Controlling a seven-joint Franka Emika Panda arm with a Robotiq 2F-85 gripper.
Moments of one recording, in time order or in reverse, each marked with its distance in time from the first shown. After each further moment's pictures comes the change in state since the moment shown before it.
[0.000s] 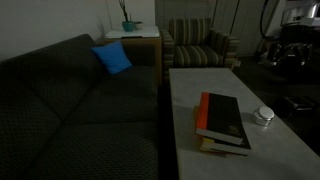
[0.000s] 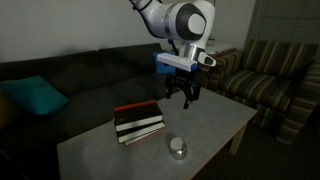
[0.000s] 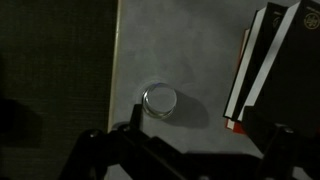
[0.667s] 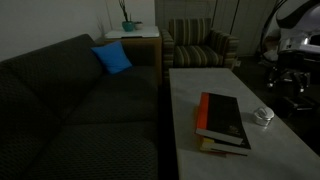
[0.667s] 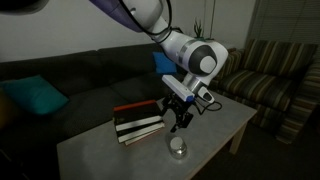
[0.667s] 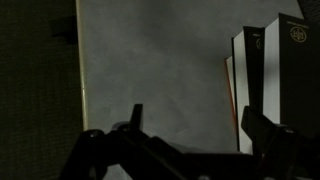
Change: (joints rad) arm -0.085 0.379 0.040 0.461 0.121 -0.342 0.098
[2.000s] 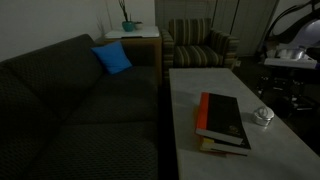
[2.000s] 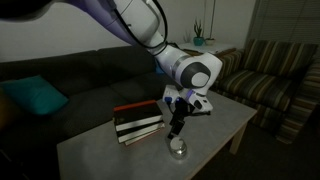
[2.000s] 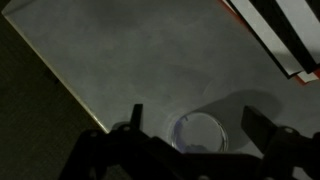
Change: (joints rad) arm 0.025 0.020 -0.033 -0.084 0.040 0.258 0.668
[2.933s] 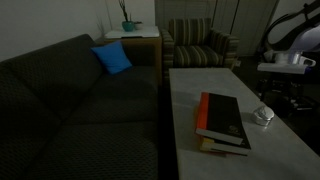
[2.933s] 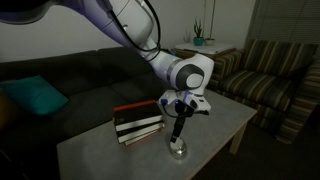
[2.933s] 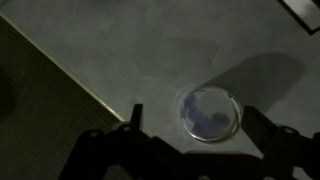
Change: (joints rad) arm 0.061 0.000 -0.070 -0.045 -0.044 0.118 0.183
